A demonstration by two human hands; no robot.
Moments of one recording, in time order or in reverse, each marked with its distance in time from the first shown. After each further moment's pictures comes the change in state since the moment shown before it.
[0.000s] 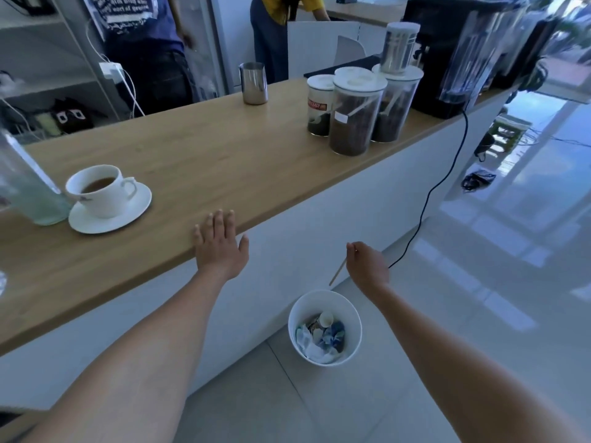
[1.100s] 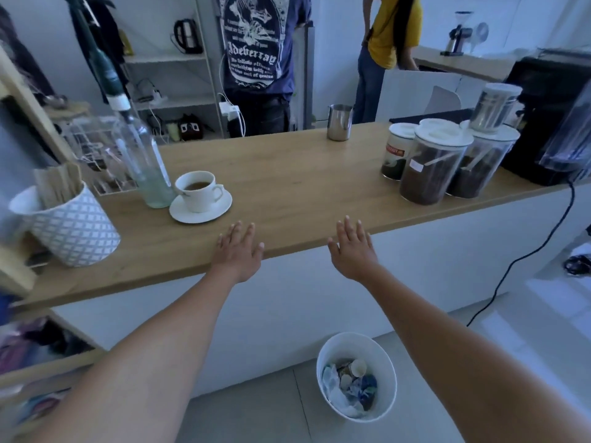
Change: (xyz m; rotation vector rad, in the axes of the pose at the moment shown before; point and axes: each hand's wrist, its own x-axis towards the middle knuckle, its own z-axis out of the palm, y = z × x) left_hand -0.026 -0.051 -0.044 -0.164 -0.080 -0.179; right_hand 0.039 -0.122 -0.010 -0.259 -0.342 -0.514
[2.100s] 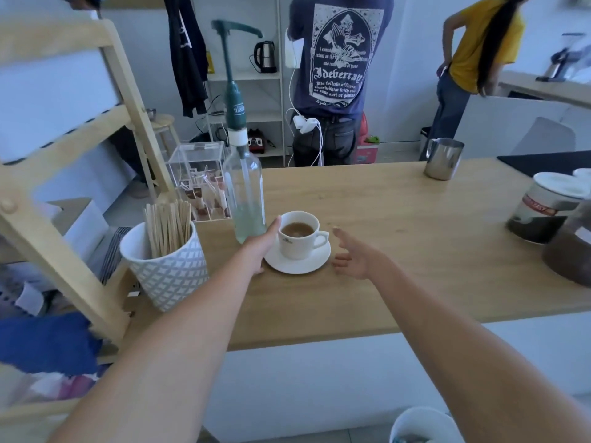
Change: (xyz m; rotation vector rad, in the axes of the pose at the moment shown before) left_hand 0.108 -0.157 -0.101 -1.251 -0.083 -0.686; right_hand 0.167 -0.227 0.006 1.261 -0.478 0.413
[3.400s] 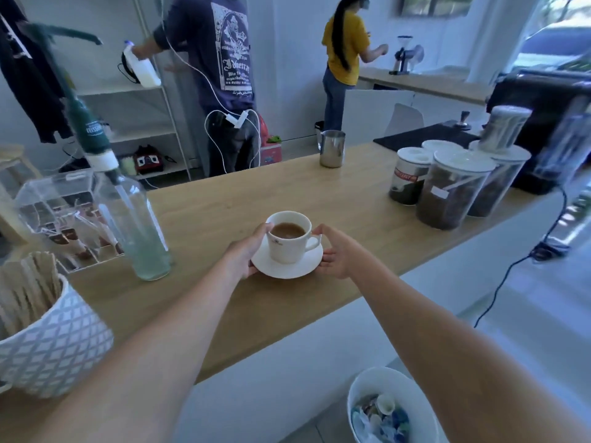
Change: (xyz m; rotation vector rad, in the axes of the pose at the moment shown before) left_hand -0.002 0.020 0.115 -0.006 -0.315 0.083; right_hand -0.058 0.014 -0.092 0.377 0.201 -0.034
